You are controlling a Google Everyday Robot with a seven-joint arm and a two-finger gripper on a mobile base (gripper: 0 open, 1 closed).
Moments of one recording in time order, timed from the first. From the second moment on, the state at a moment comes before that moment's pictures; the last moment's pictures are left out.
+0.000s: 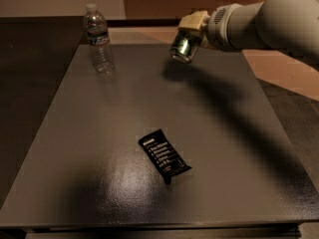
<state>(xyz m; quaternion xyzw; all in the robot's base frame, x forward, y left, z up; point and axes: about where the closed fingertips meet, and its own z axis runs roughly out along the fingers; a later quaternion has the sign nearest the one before) 0.665 -0.103 0.966 -0.83 0.11 -0.42 0.34</state>
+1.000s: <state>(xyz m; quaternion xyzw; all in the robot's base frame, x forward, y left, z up) 0.655 -0.101 0.973 -0.78 -0.08 -0.52 0.33</state>
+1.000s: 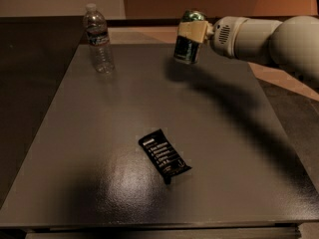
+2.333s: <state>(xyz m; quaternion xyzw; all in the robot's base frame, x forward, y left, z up) 0.641 -0.110 0.951 -0.70 -0.23 -0.65 0.18</state>
